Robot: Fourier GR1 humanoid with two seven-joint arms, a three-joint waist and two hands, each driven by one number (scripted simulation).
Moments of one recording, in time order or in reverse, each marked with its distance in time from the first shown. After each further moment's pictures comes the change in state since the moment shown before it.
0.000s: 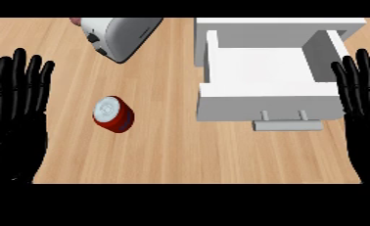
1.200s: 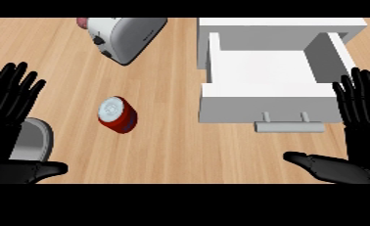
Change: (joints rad) left arm 0.053 0.152 0.205 0.067 0.291 -0.159 0.346; right arm 0.095 0.045 -0.073 0.047 -0.030 -0.052 0.174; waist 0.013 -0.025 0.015
